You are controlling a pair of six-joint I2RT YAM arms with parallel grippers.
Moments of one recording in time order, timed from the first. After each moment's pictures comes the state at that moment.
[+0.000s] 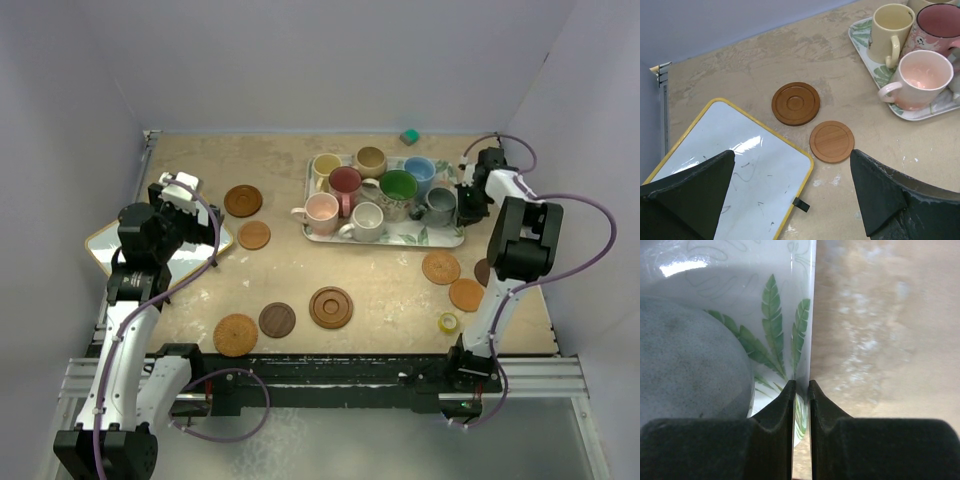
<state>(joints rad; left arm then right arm) 0.01 0.78 0.79 -0.27 0.28 0.20 -0.21 2.06 1.52 -0.71 -0.06 -0.19</state>
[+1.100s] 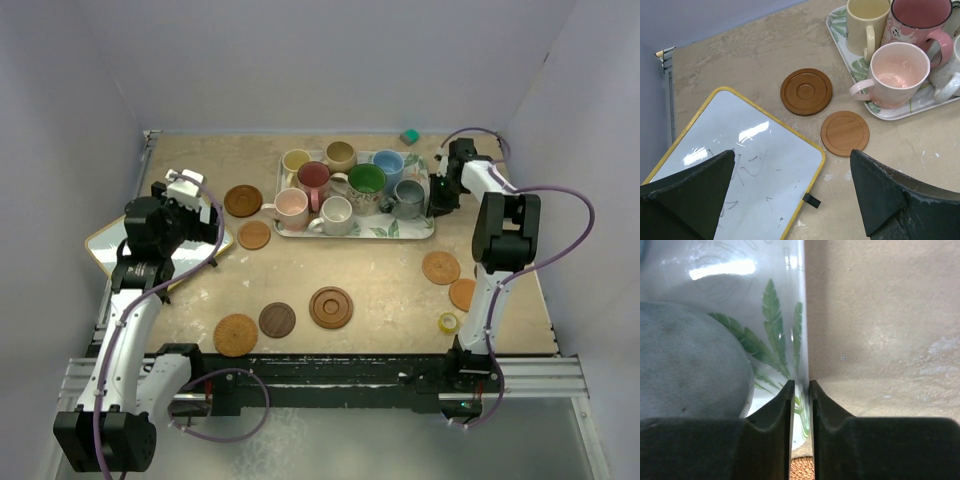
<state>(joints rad) 0.01 0.85 0.79 -0.26 0.23 0.23 -0.06 2.14 1.65 -0.76 -0.14 0.04</state>
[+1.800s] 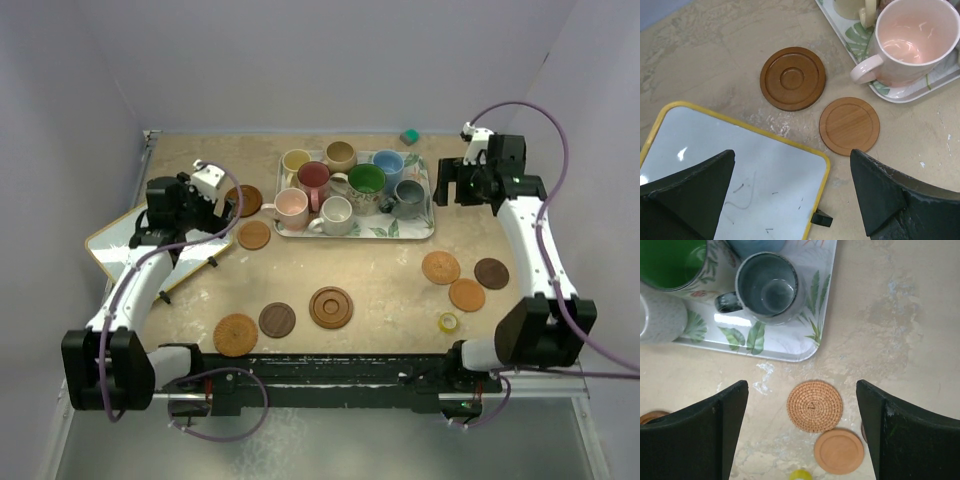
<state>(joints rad) 0.01 1.15 0.82 -0.17 0.31 0.37 -0.07 1.46 1.37 -0.73 -0.16 -0.08</state>
